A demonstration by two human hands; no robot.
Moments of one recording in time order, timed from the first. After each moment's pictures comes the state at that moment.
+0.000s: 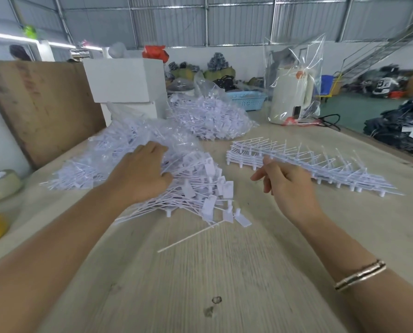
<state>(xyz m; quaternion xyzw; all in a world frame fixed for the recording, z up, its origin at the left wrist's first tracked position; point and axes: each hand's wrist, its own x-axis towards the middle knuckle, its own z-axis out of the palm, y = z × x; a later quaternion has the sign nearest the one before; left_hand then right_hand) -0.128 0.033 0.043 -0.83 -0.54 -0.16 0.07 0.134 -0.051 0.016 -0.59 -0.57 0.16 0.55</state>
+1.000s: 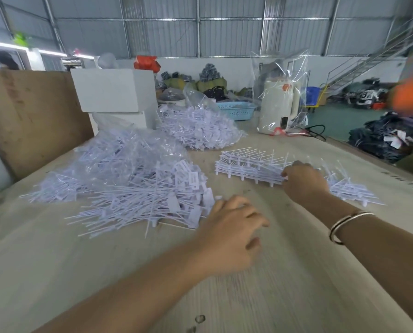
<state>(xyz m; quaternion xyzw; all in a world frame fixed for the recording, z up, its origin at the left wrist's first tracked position) 0.005 -0.047 -0.001 -0.94 -0.27 -0.19 0.01 0.230 0.013 0.015 -0.79 -0.59 -0.12 0.11</state>
